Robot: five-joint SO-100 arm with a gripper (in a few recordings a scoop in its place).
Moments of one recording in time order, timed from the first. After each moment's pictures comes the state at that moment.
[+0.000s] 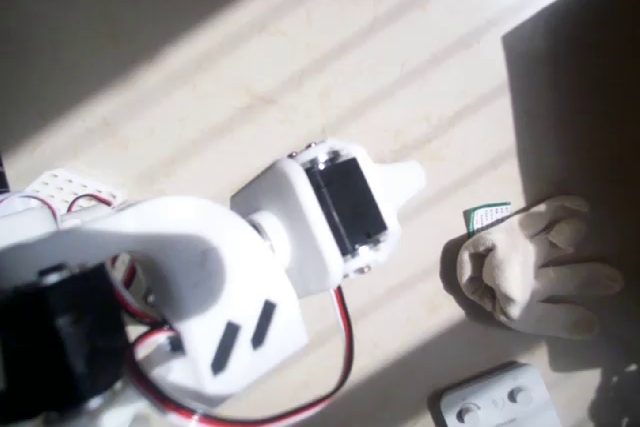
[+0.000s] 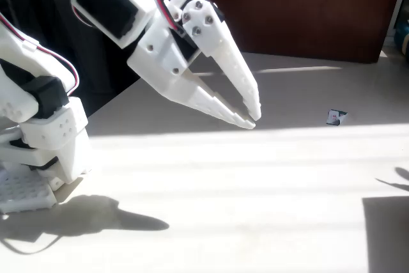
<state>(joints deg) -1.5 141.9 132.3 50.5 -16.7</state>
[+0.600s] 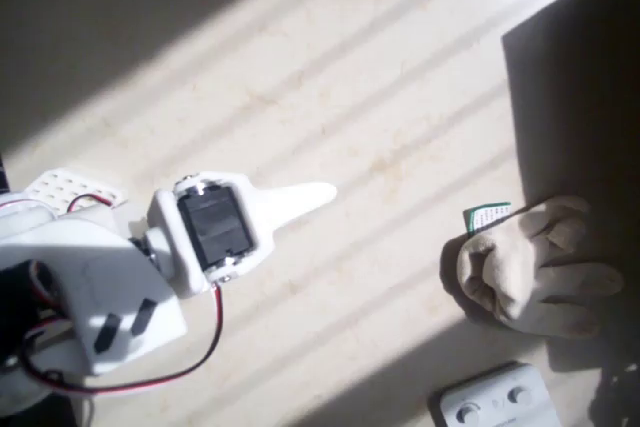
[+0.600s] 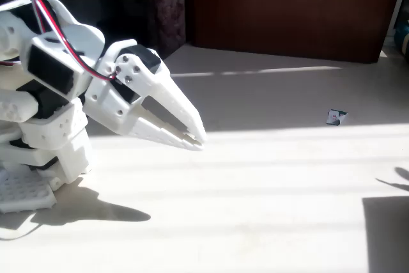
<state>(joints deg) -1.5 184.1 164.9 50.5 -16.7</state>
